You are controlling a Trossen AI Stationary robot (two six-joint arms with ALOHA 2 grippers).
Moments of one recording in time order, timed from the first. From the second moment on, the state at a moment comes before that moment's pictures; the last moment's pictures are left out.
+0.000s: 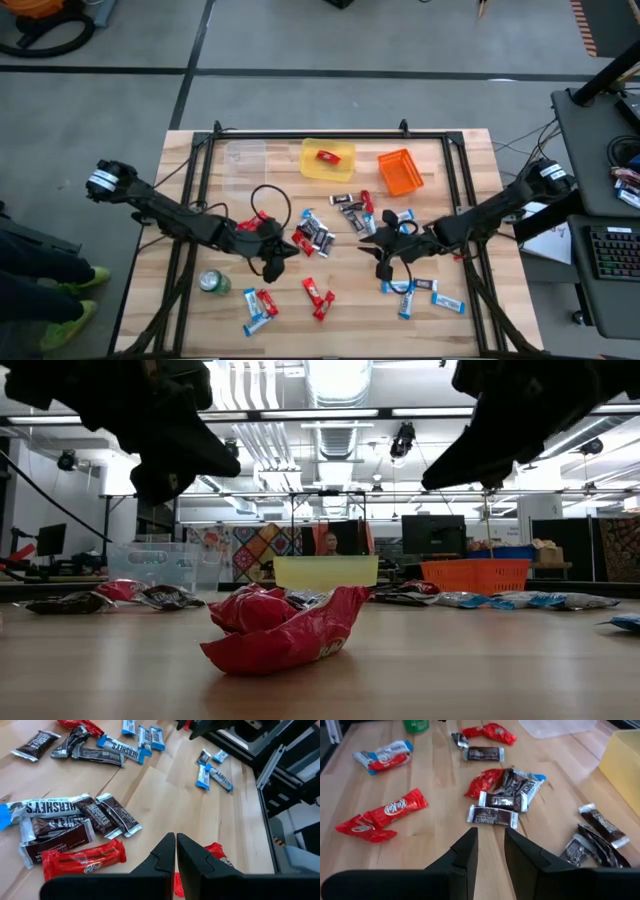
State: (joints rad) left arm -0.38 1.32 0.60 0.19 -0.32 -0.72; right arm 0.40 1.36 0.60 0.18 0.45 0.35
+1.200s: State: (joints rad) left arm -0.38 1.32 0.72 -0.17 -0.30 -0.97; right arm 0.45 0.94 0.19 0.64 0.62 0.07
